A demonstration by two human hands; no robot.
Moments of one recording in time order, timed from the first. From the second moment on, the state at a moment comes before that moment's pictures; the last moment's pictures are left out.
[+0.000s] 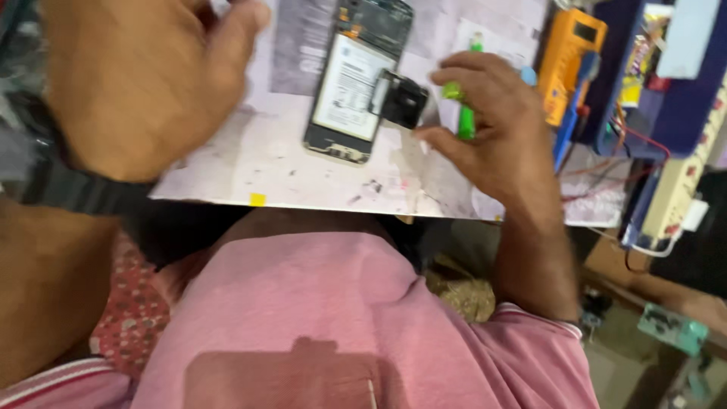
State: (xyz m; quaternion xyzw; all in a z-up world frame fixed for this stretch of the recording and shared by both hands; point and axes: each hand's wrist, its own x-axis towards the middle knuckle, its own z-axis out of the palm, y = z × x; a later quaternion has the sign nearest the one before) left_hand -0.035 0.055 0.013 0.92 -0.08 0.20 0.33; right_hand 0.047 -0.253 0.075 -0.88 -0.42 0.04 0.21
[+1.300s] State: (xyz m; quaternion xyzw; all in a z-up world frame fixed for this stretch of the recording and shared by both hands) left_hand 0.006 -0.013 -0.009 0.73 -0.13 0.11 0.66; right_hand 0.067 -0.278 0.011 -0.33 0.06 0.55 0.76
